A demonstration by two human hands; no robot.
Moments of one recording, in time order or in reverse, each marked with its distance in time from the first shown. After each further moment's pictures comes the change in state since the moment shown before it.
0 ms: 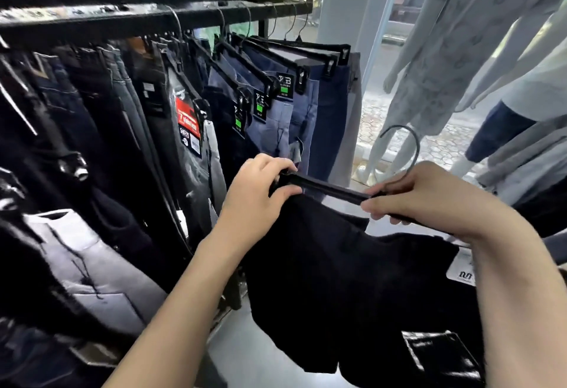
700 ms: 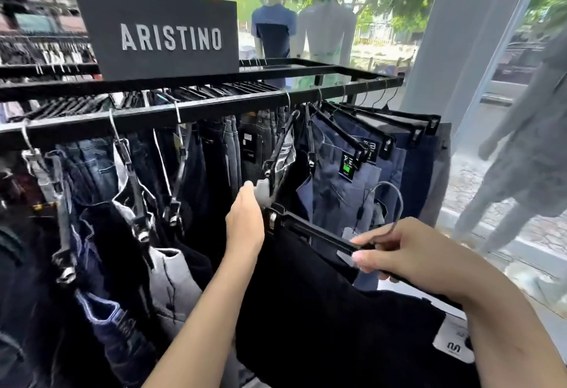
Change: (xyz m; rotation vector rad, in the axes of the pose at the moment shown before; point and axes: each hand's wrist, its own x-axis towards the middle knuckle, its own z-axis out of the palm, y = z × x) left_hand 0.010 -0.027 -0.089 -0.429 0.478 -0.944; right_hand 0.044 -0.061 0.048 -0.060 -0.275 -0.301
